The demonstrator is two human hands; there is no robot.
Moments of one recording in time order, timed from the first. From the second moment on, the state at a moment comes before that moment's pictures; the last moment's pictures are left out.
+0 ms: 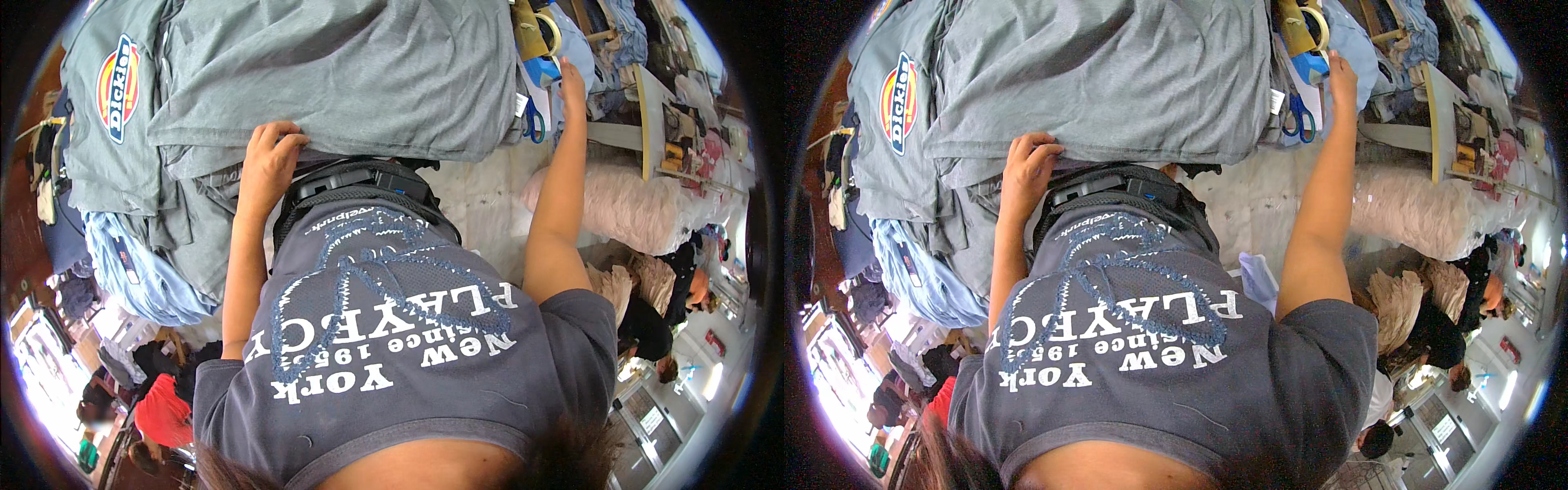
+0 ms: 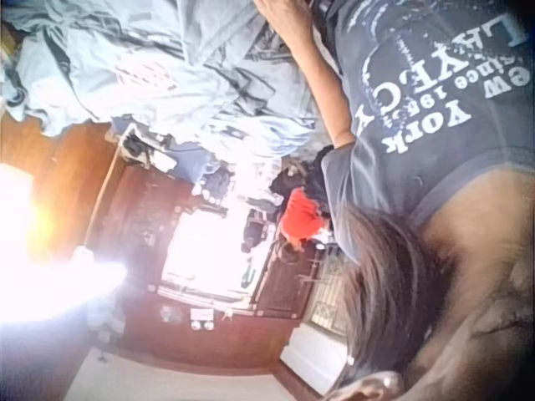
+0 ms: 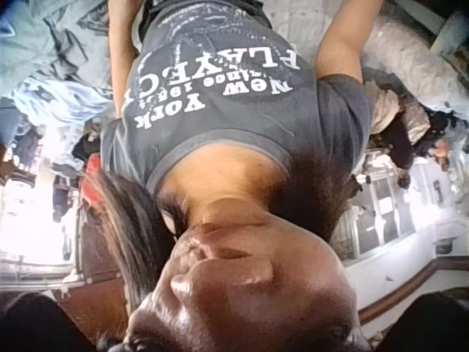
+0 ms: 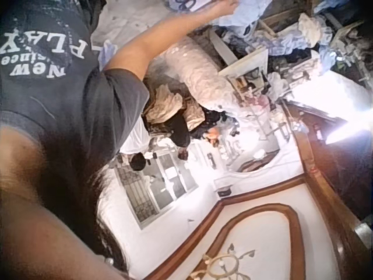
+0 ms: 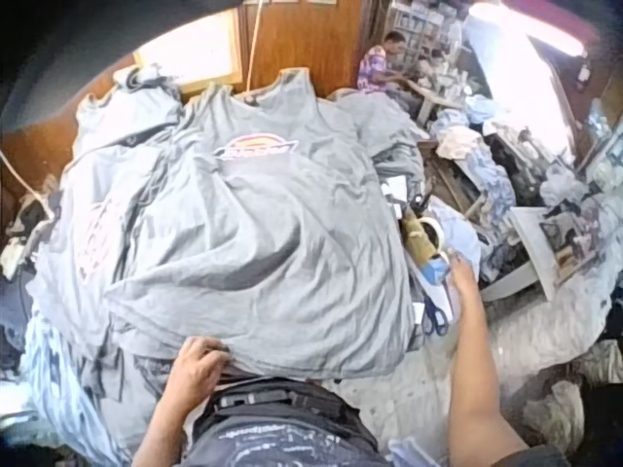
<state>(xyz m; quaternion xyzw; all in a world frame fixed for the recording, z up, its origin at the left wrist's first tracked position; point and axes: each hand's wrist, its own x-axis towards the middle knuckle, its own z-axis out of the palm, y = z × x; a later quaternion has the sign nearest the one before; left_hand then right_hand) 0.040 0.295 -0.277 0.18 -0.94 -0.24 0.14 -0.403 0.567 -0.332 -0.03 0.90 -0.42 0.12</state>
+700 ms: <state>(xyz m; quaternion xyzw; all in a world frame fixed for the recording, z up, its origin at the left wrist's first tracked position) 0.026 0.279 -0.285 0.31 -0.90 -0.19 0.25 -0.419 0.600 -0.345 -0.01 0.62 -0.74 0.27</state>
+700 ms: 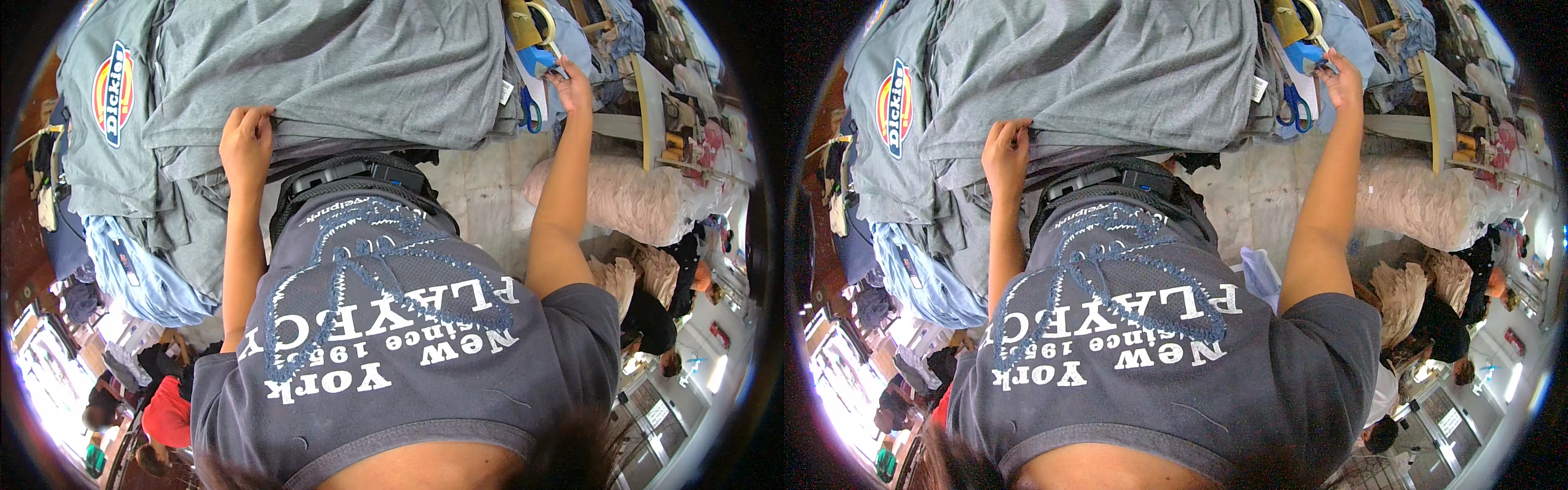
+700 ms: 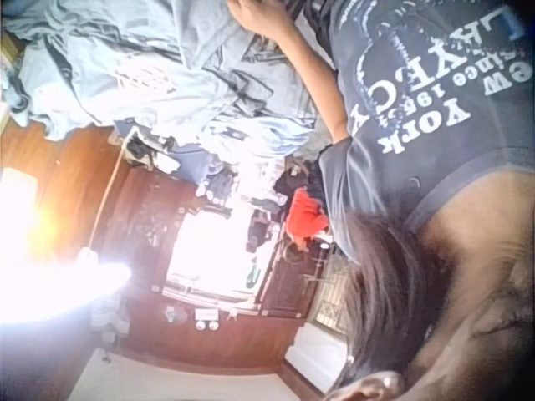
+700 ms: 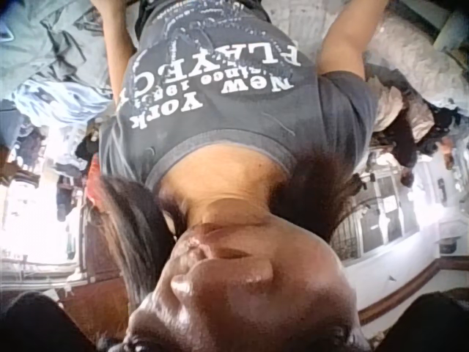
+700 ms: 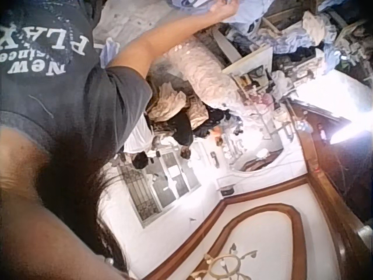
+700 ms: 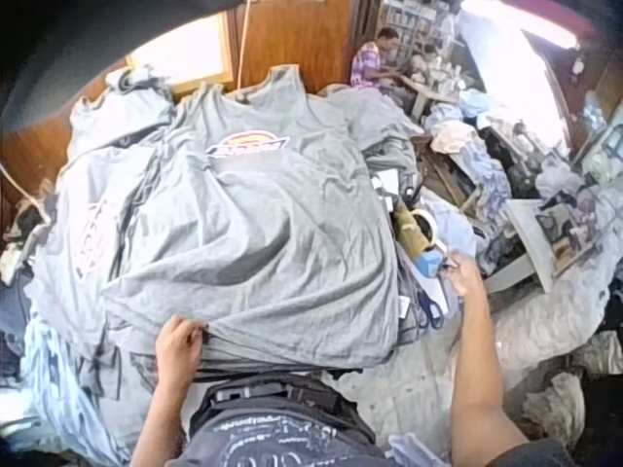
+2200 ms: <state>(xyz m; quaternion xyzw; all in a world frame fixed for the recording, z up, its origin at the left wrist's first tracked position) -0.065 0.290 -0.283 0.12 -0.86 -0.49 -0.01 -0.168 0.484 -0.284 -0.33 0.74 -0.56 0.18</state>
